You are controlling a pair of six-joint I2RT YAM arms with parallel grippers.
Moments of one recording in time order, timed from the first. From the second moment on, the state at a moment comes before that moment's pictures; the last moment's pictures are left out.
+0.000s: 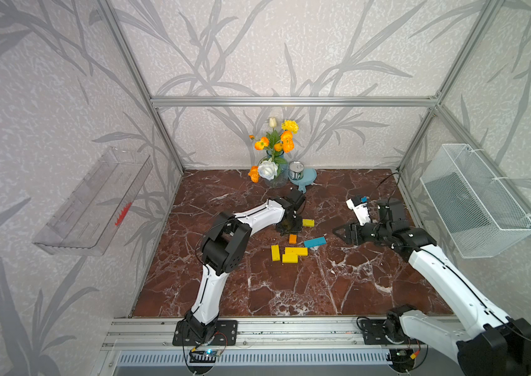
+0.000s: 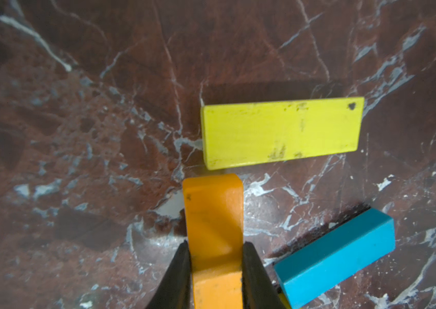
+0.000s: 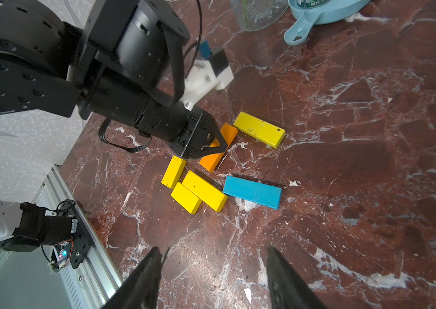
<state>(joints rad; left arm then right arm) -0.65 2.12 1.60 -0.74 0.09 -0.54 0.25 1.08 0.87 -0.56 -0.56 0.12</state>
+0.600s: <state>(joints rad) -0.66 2.14 1.60 -0.74 0.09 -0.55 0.25 1.08 0.86 -0.56 -0.56 0.12</state>
